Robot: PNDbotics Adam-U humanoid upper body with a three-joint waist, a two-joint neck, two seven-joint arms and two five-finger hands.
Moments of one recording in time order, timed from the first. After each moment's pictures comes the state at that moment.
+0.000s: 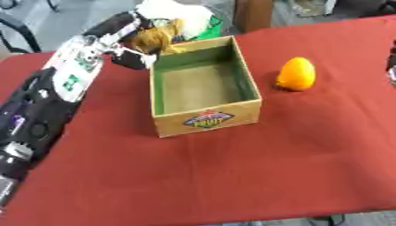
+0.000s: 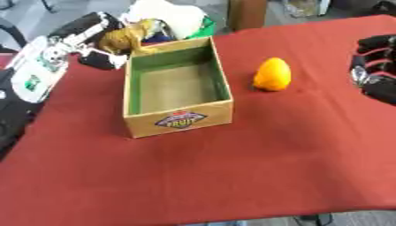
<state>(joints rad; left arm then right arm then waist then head) -0.94 0.36 -0.28 -1.10 -0.67 -0.10 -0.29 -0.45 -0.56 0.07 -1.55 -0.01 -0.01 0.08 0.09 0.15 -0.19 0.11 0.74</state>
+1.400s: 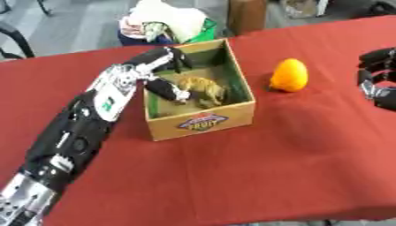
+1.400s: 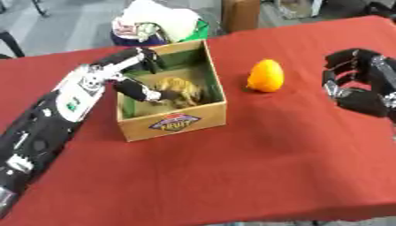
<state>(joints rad) -0.83 0.34 -0.24 -1.16 -0.51 -0.10 -0.31 -0.48 -0.58 0.10 -1.52 0.03 -0.03 0.13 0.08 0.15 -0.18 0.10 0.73</state>
